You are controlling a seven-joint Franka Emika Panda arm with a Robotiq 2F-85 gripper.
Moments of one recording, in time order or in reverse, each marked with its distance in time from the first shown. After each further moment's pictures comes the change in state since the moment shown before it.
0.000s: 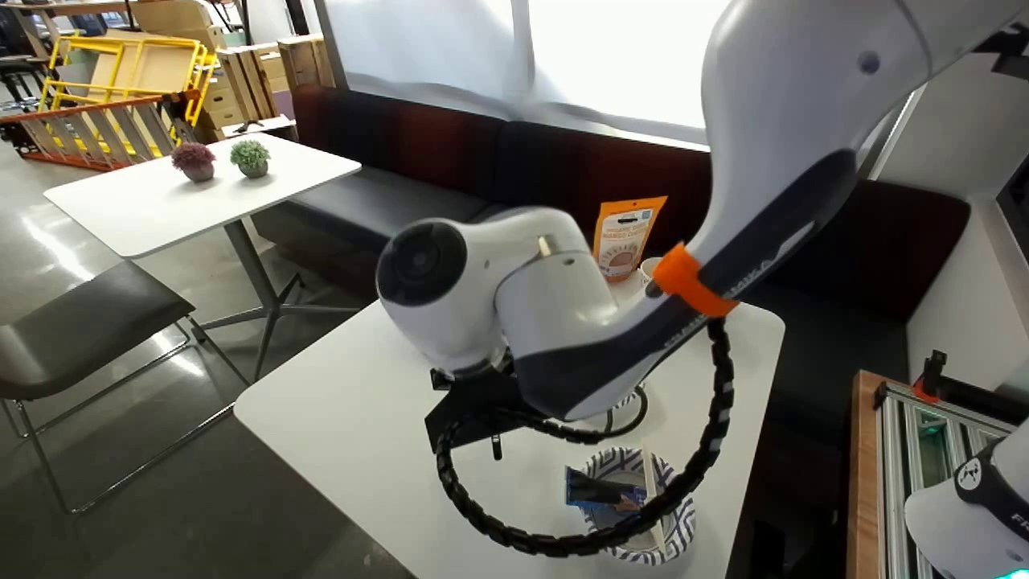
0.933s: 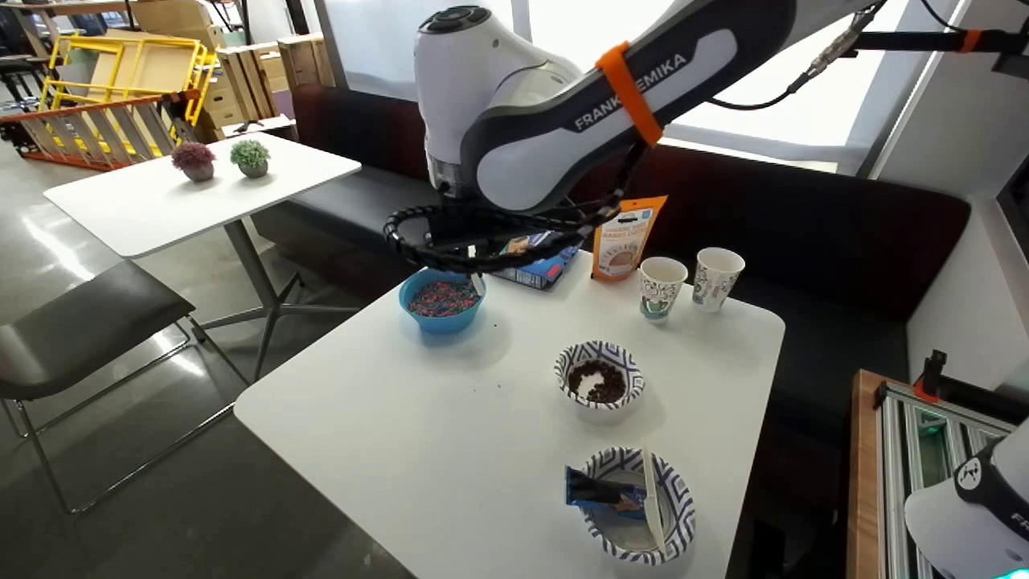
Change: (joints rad) arm -0.229 -0.029 -0.032 0.218 0.402 -0.003 -0.599
